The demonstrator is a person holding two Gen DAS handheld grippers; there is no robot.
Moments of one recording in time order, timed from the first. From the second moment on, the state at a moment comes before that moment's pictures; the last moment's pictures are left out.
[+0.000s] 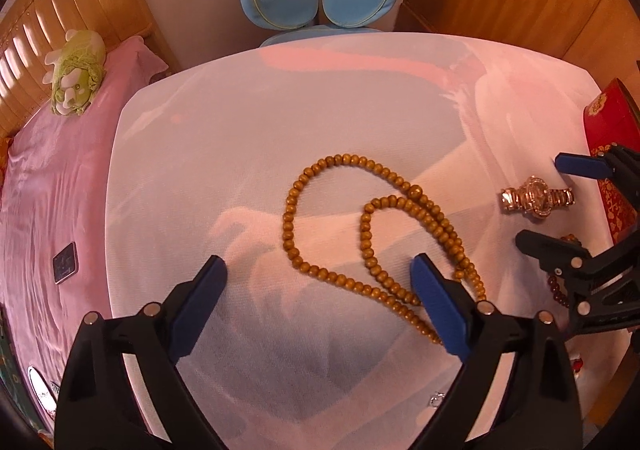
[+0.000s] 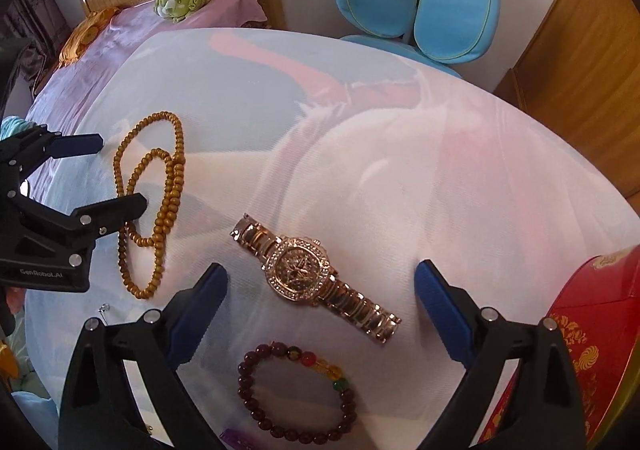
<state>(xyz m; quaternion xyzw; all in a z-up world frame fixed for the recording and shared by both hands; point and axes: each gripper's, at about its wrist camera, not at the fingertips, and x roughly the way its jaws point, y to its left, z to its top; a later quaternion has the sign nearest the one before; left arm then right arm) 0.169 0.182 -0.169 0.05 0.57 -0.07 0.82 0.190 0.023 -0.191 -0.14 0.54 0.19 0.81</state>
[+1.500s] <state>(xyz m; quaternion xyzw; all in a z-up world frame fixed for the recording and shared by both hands) 0.147 0.170 -0.137 0.00 0.57 -0.04 0.82 0.059 -0.051 -0.071 -0.01 0.45 0.21 0.87</state>
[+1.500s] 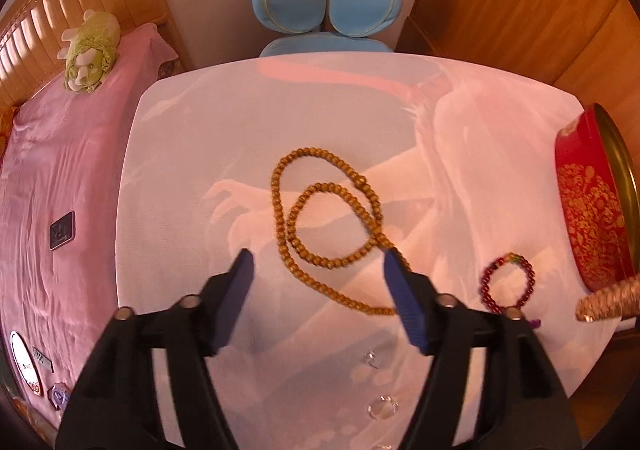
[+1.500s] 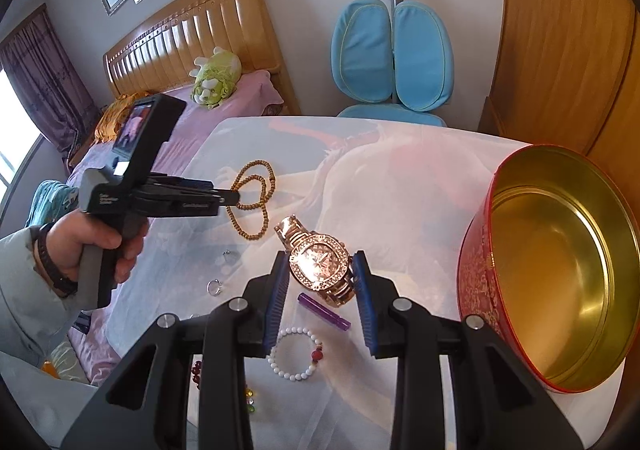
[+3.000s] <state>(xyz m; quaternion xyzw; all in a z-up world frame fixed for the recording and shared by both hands) 0.096 0.004 0.096 0.07 0.38 -0.30 0.87 -0.006 -0.209 0.043 0.05 0.30 0.07 0.95</state>
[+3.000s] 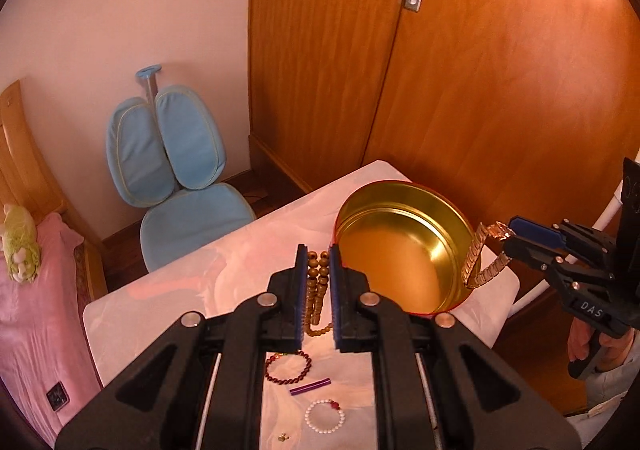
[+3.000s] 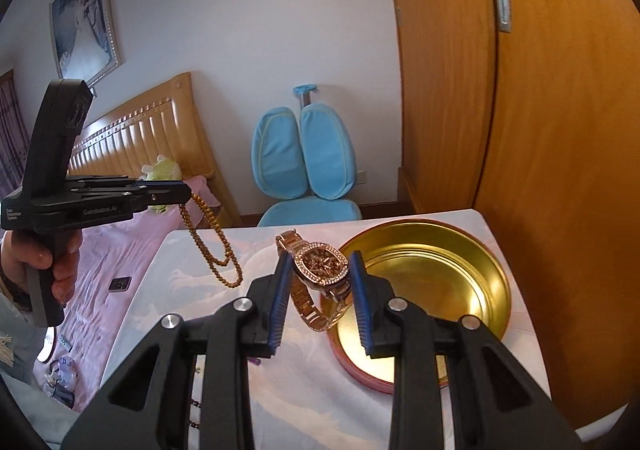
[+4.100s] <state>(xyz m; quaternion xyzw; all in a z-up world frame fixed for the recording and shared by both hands) 0.176 -0.186 -0.070 0.29 0.53 -0.36 0.71 0.124 -0.304 -0.085 0.09 0.53 0.00 0.84</state>
